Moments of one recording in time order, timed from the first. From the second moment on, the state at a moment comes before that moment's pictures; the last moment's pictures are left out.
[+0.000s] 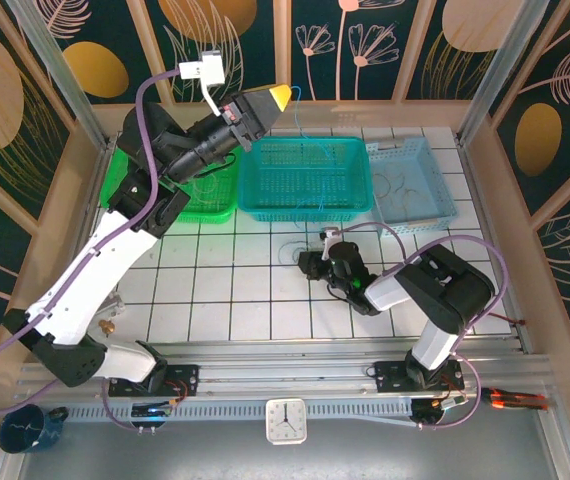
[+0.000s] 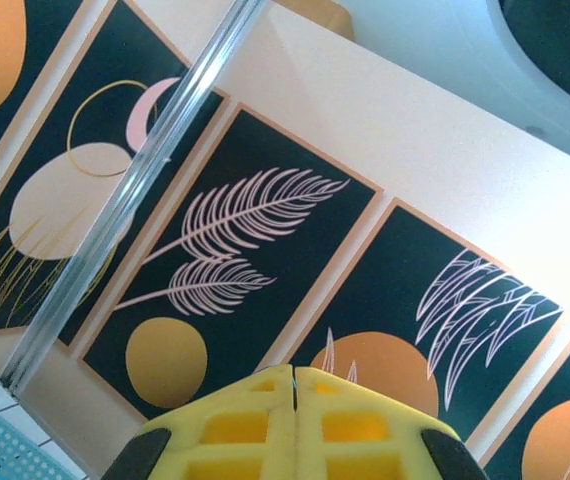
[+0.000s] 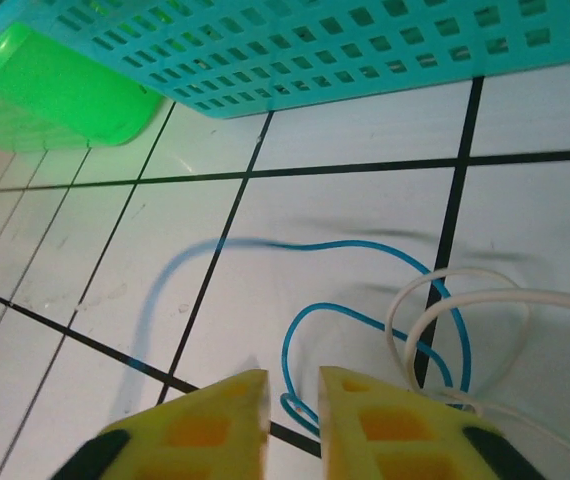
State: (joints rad) left arm -0.66 1.39 1.69 0.07 0.41 -0.79; right arm 0.73 1.69 0.42 0.82 -0.04 0.62
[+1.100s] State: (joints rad) left arm -0.66 1.35 1.39 0.15 0.38 -0.78; right arm 0.73 1.11 0.56 0.31 -0.08 0.50
